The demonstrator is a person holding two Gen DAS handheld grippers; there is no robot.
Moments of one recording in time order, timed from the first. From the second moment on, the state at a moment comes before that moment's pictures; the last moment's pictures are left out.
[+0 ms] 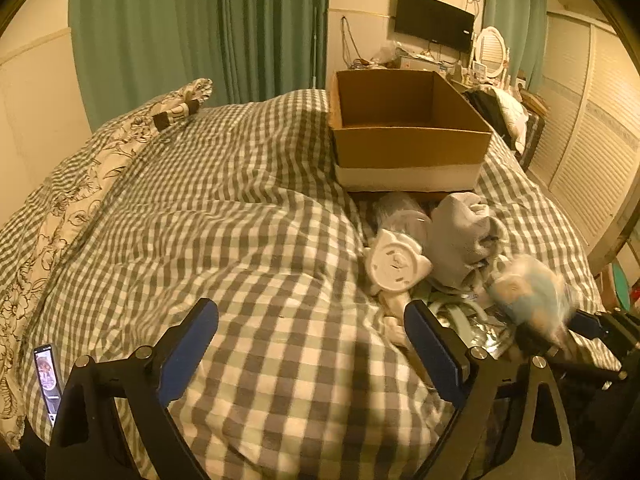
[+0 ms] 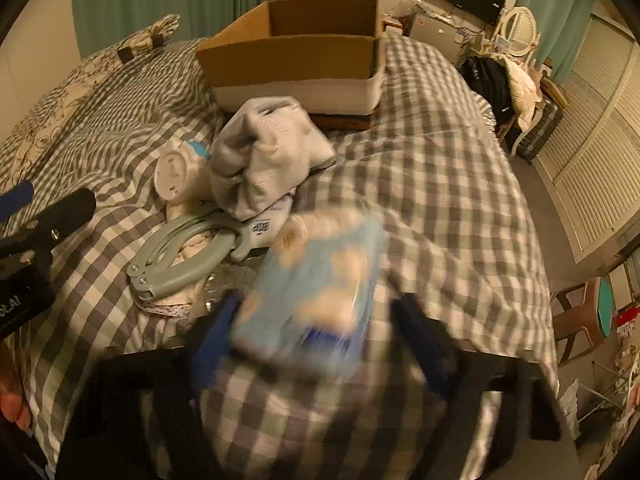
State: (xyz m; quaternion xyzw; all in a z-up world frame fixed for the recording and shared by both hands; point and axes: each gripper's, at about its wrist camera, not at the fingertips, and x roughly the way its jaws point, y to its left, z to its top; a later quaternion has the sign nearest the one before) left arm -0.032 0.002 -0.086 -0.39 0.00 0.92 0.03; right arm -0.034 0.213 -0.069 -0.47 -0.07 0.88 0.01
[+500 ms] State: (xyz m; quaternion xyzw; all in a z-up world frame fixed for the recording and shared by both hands) left arm -0.031 0.047 -0.100 -0.43 0.04 0.90 0.10; right arm -0.018 0.234 -0.039 -0.44 -0.05 0.89 -0.05
